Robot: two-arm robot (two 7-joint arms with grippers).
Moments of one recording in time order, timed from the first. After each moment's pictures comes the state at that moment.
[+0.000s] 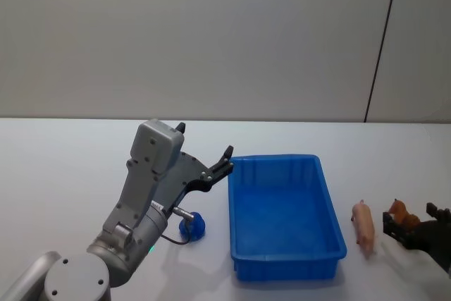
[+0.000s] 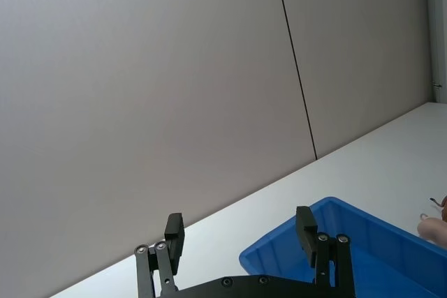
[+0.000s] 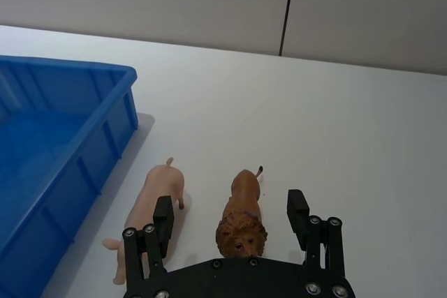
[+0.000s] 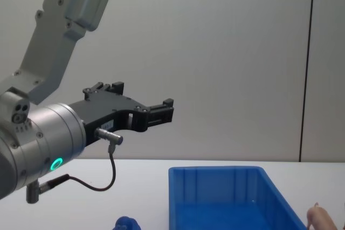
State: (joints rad) left arm -0.24 0.38 0.45 -1.63 -0.20 0.01 -0.01; right arm 0.09 0.35 -0.17 -1.42 0.31 0.15 0.10
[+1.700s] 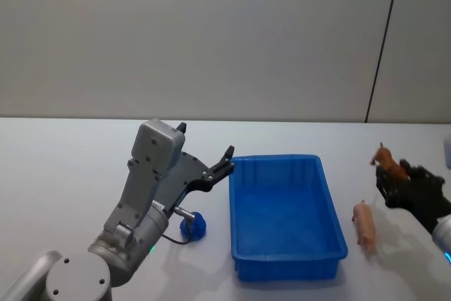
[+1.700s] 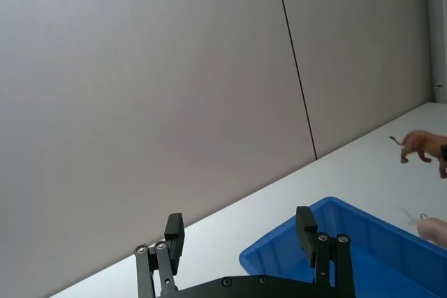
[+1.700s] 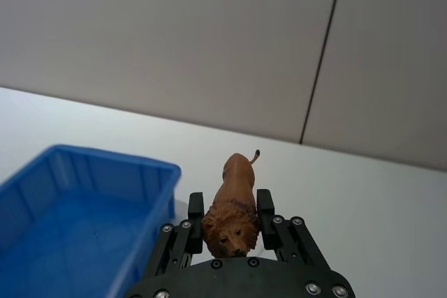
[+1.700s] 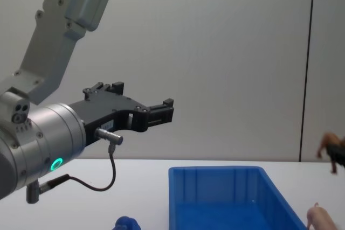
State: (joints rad) left arm -0.24 0.38 0.45 -1.63 -0.20 0.01 -0.01; right arm 0.15 0.31 -0.19 -1.49 0.25 0.11 0.09
